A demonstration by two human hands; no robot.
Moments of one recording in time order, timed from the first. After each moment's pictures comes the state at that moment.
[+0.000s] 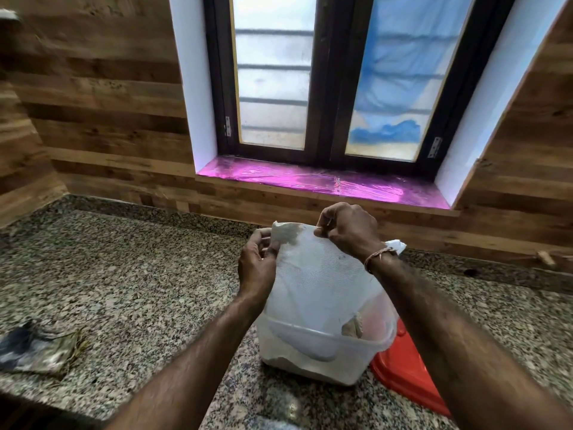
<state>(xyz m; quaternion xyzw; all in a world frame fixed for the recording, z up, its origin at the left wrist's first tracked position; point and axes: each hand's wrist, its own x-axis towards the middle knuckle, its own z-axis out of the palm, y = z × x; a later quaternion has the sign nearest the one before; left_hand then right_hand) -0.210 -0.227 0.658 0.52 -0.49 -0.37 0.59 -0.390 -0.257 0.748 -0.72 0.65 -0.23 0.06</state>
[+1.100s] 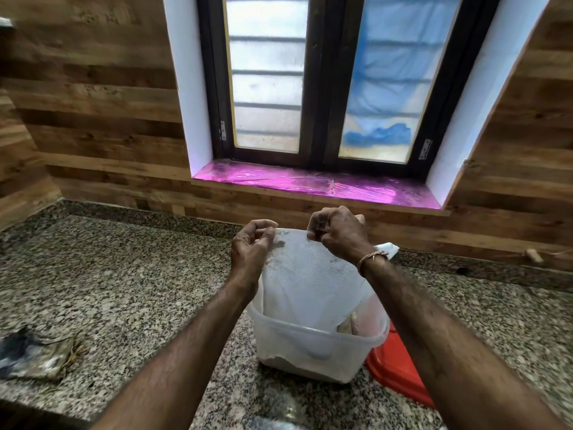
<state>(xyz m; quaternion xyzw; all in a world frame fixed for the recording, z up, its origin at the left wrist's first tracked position) -0.205 -0.230 0.686 0.47 -0.45 -0.45 0.61 -0.392 -0.254 0.738 -0.74 0.62 -0.25 0.07</state>
